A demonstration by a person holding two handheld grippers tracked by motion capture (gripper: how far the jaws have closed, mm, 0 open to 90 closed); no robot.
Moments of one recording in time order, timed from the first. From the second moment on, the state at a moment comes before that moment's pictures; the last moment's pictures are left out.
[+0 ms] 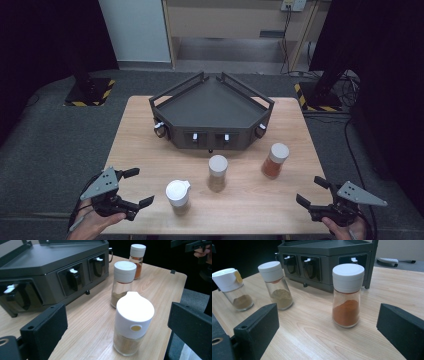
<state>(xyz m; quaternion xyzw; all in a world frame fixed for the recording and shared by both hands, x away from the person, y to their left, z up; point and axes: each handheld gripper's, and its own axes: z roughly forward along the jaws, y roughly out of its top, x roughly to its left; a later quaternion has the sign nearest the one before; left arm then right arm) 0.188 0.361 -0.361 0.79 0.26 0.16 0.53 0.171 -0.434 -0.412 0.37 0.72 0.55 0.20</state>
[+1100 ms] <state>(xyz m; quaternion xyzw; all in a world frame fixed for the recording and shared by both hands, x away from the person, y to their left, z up) 0.216 0.316 -0.372 0.81 0.26 0.13 0.51 0.171 -0.435 -0.412 0.37 0.72 0.56 0.20</state>
